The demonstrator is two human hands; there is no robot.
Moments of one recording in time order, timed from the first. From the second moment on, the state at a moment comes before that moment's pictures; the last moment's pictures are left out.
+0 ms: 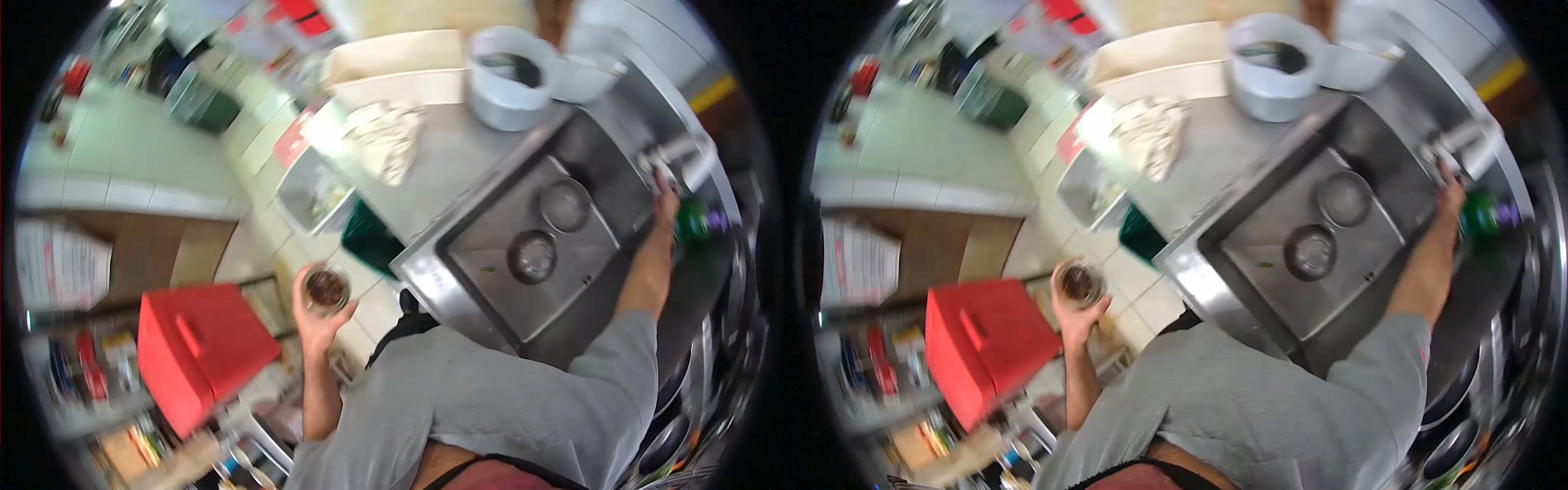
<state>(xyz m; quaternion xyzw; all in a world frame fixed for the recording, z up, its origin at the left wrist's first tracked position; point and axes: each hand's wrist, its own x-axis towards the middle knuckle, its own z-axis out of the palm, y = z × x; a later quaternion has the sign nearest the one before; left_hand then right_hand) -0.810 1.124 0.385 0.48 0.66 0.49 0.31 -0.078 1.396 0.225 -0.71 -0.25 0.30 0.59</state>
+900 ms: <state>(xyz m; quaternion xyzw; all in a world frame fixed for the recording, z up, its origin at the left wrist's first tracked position) -0.809 1.119 0.362 0.48 0.67 0.45 0.35 -0.277 1.336 0.233 -0.59 -0.25 0.36 0.67</state>
